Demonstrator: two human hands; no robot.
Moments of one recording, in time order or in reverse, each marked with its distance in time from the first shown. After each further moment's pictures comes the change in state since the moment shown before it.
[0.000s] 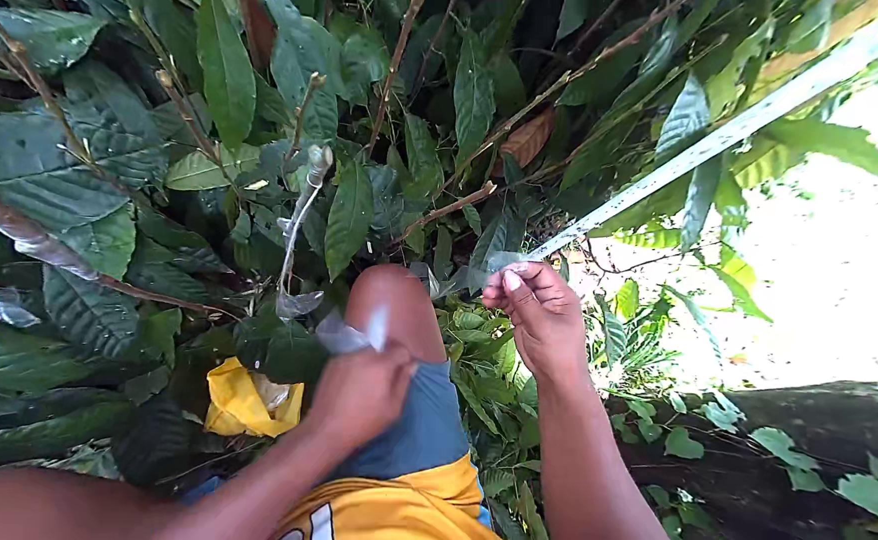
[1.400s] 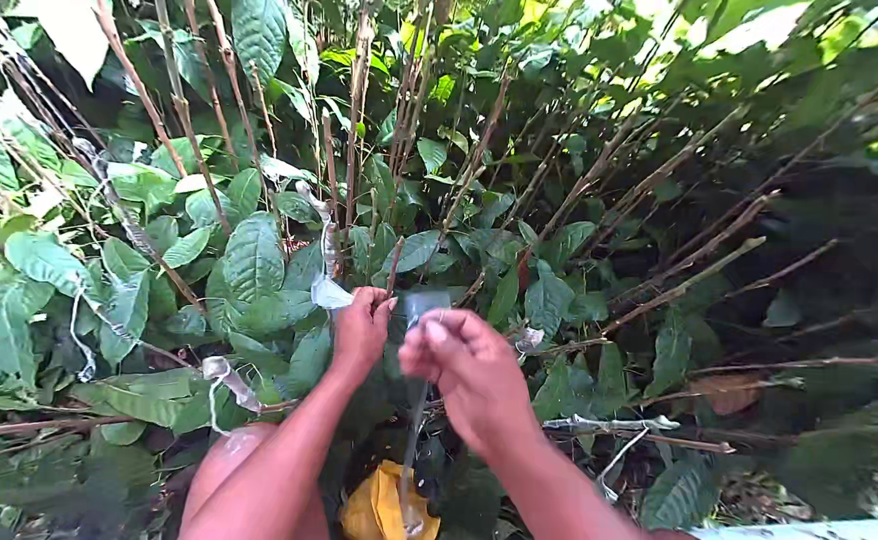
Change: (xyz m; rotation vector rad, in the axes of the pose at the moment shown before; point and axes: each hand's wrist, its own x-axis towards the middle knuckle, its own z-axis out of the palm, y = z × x) left_hand -0.025 -0.169 -0.237 -0.168 1.052 -0.268; right_hand 0.011 -0.139 0.321 0.465 -0.708 -0.018
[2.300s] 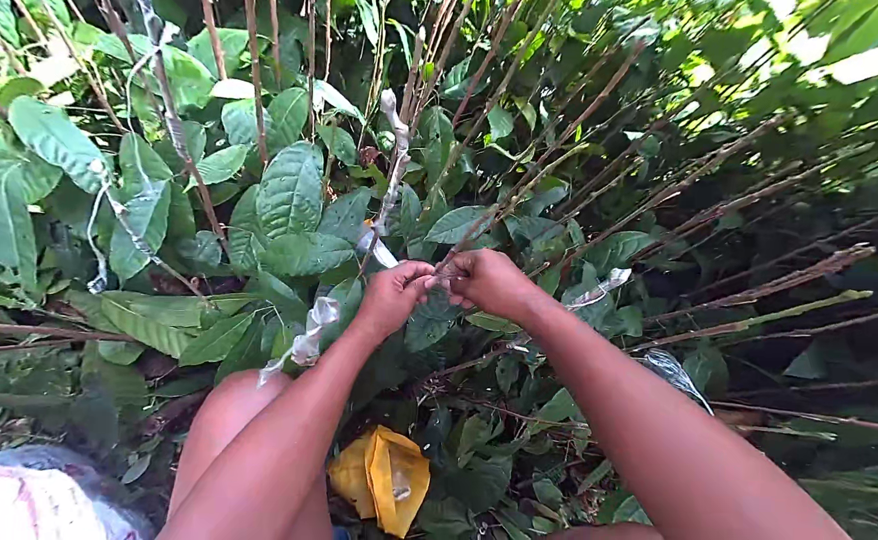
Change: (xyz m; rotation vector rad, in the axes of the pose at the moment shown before) left_hand -0.002 -0.032 0.000 -0.461 -0.133 0.004; right_hand 0.134 0.032 -0.025 -1.367 -0.451 0.370
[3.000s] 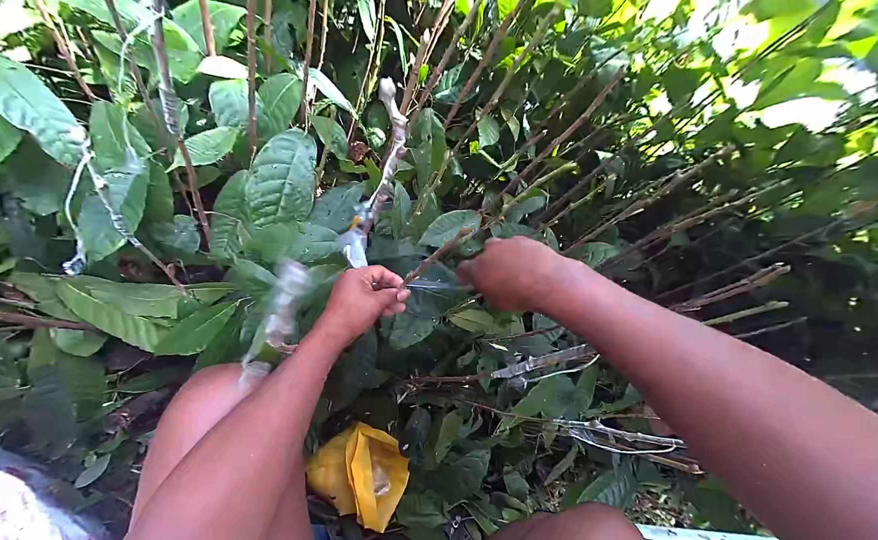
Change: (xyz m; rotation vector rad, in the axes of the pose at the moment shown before) left_hand -0.016 0.018 -0.026 -0.103 -0.006 -0.312; right_hand -0.027 -0.053 -0.042 -1.063 -0.292 0.038
